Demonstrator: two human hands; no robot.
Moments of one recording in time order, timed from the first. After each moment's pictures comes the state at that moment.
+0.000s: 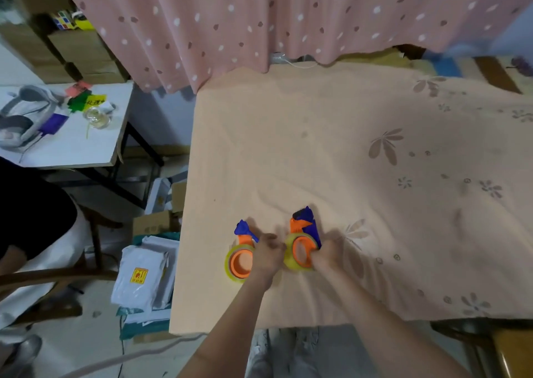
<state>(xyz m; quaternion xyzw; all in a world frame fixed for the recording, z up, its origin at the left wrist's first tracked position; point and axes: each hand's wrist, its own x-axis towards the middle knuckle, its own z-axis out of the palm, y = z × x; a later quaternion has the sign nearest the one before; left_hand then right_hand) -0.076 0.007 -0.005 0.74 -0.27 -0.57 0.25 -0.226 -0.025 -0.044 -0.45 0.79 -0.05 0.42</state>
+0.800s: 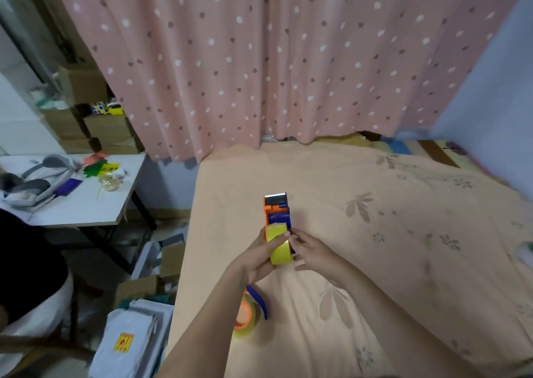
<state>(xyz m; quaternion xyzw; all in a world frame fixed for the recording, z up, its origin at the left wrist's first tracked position) -0.049 -0.037 0.128 0.44 -0.26 -0.75 0.41 -0.213 -0.051 0.138 -0.56 0.53 -0.21 0.60</state>
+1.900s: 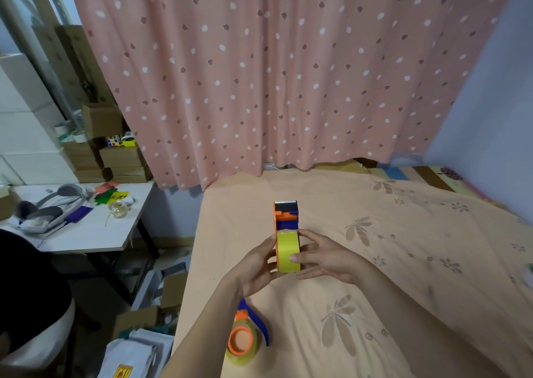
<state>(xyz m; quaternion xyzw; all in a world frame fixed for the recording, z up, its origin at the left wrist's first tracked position) -0.045 -0.025 0.168 0.44 -0.31 -0.74 0.42 -0.242 -0.061 0.193 -0.52 0.45 -0.20 0.69</state>
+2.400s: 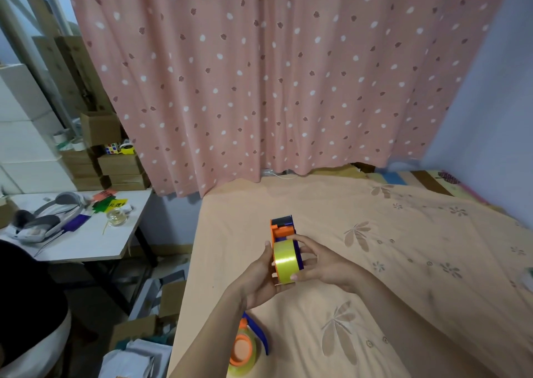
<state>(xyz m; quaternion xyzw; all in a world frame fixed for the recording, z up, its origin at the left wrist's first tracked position) -0.055 -0.027 0.158 0.44 -0.26 -0.76 0.40 -0.245 -0.054 0.193 -0.64 0.46 -0.18 0.60</state>
